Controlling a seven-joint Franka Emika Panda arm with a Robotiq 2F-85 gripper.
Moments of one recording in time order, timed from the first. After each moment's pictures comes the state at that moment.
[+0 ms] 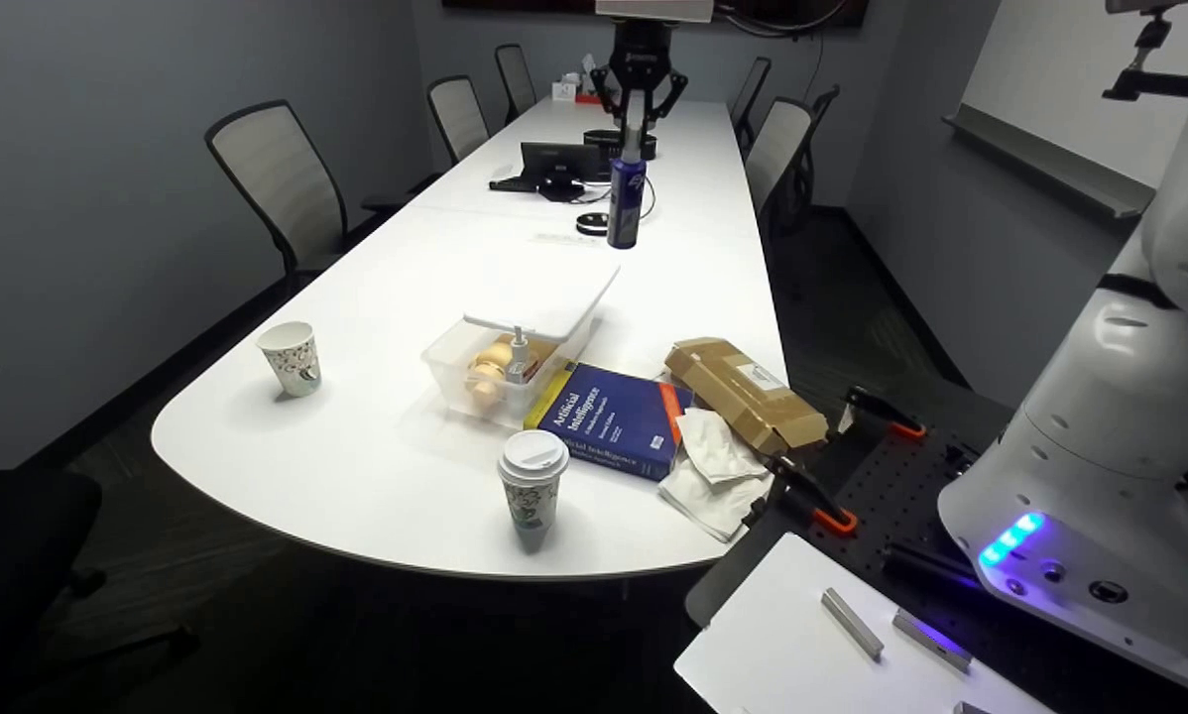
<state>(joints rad) -0.04 0.18 -0.09 -1.85 0.07 2.02 0.69</state>
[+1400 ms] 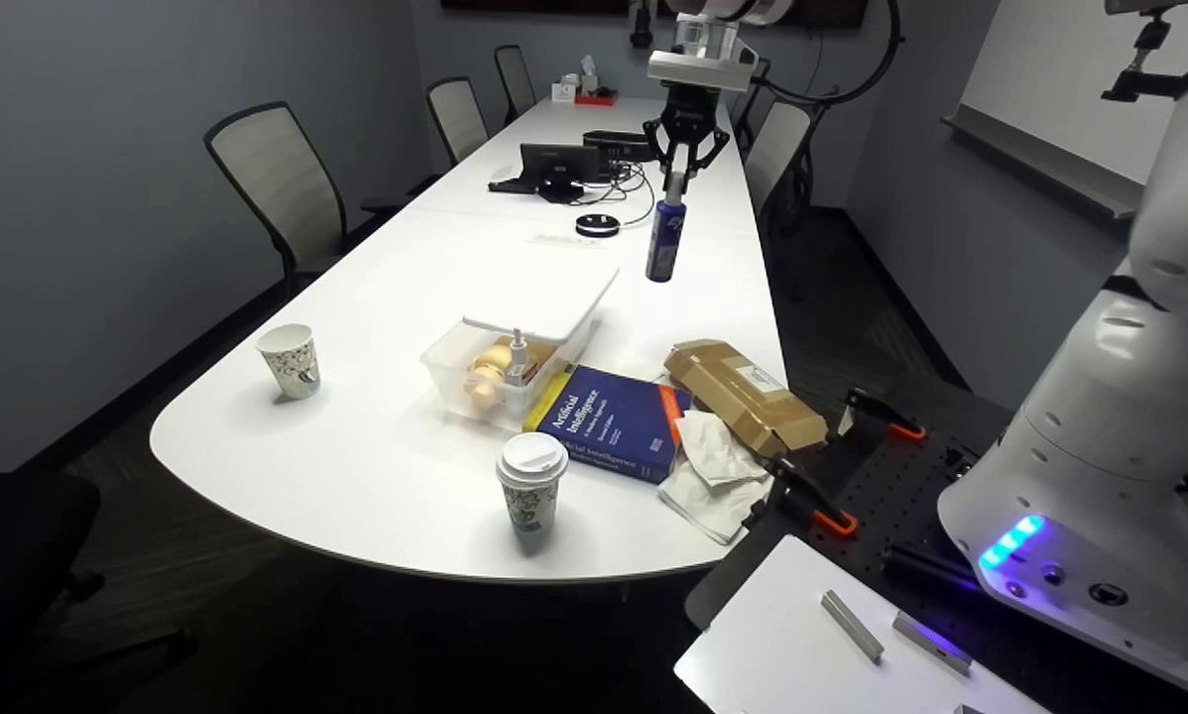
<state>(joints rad) -0.13 0.25 -0.16 -1.95 0.18 2.17 0.63</state>
